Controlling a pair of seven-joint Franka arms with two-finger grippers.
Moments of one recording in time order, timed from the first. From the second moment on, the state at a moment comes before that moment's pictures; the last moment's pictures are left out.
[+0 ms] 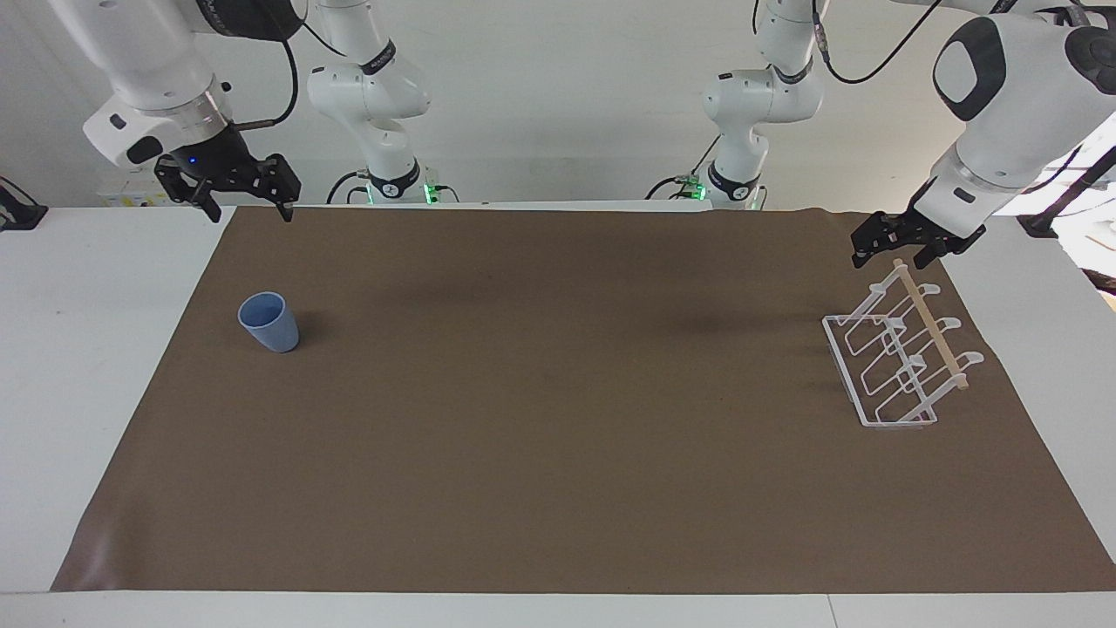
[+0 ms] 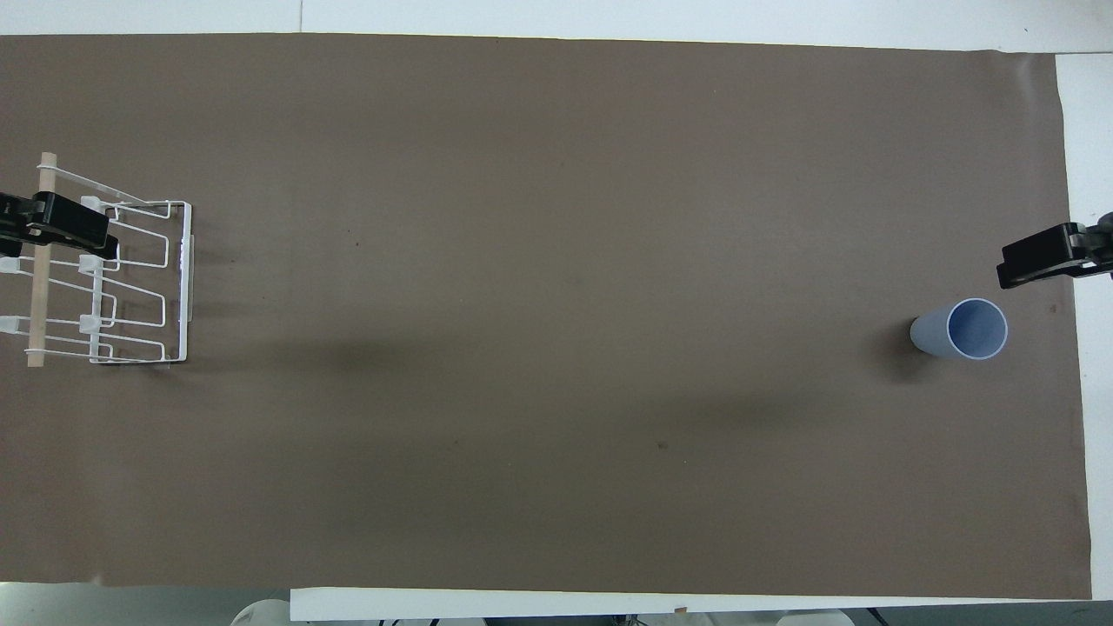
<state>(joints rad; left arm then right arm) -0.08 0.04 0.02 -1.61 -0.01 1.53 0.06 -0.01 -0.04 -0.03 -1.57 -0.06 1.42 -0.08</state>
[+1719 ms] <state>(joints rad) -0.07 0.04 0.03 -1.61 -0.01 1.53 0.06 -0.27 0.07 -0.05 -2.14 -0.01 2.16 -0.52</state>
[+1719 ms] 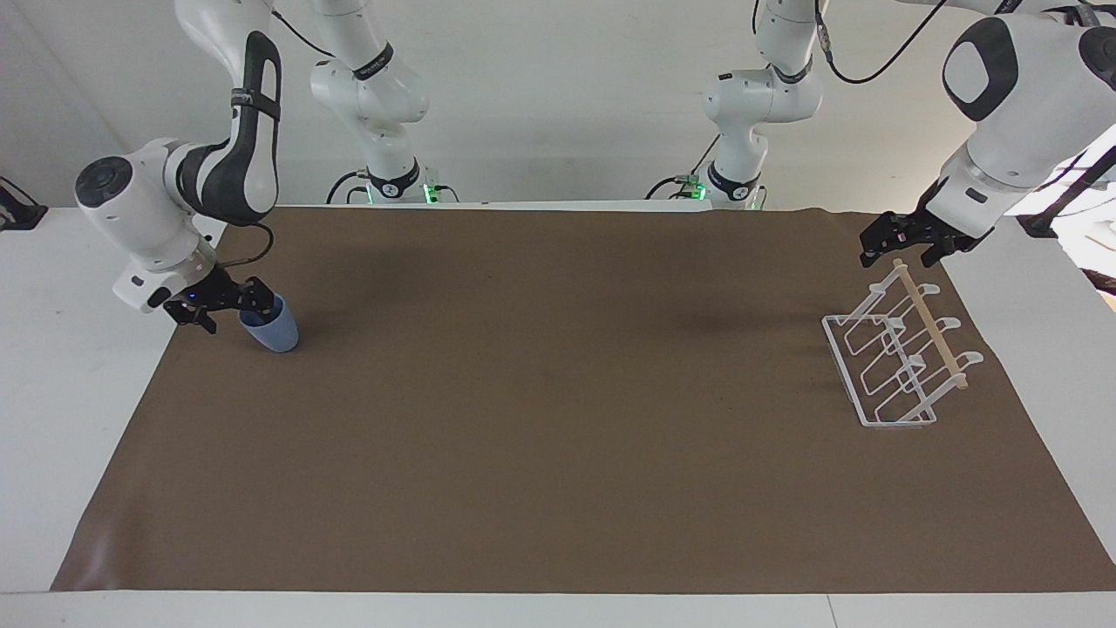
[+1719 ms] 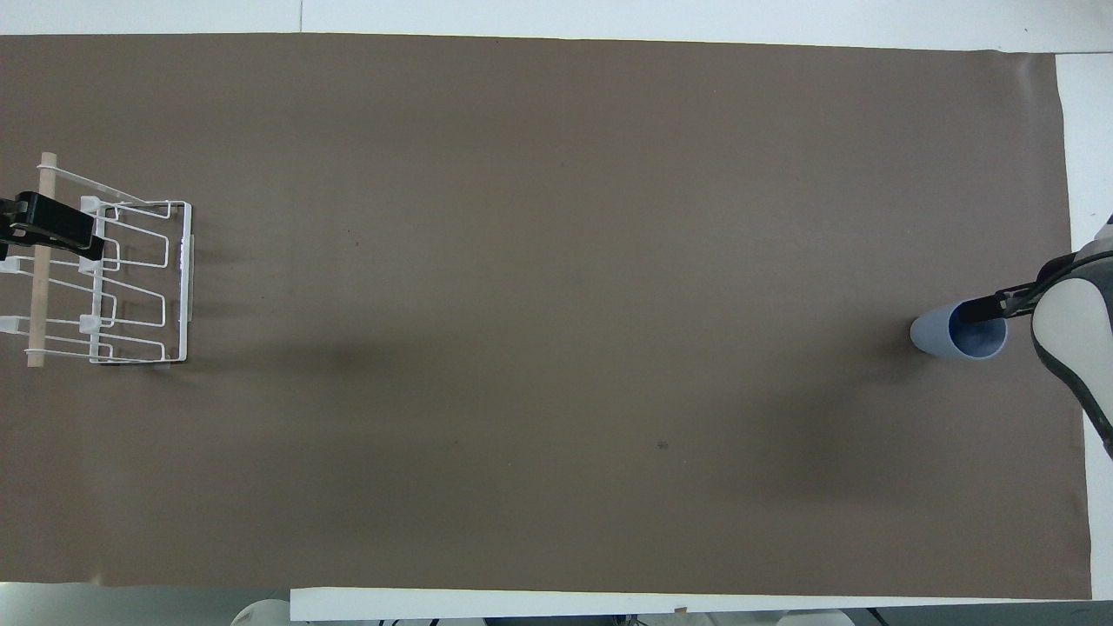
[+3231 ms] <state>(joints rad) -0.15 0.00 0.00 -1.71 -0.02 1.62 -0.64 -0.24 0.06 0.02 -1.82 0.29 1.69 -0.57</state>
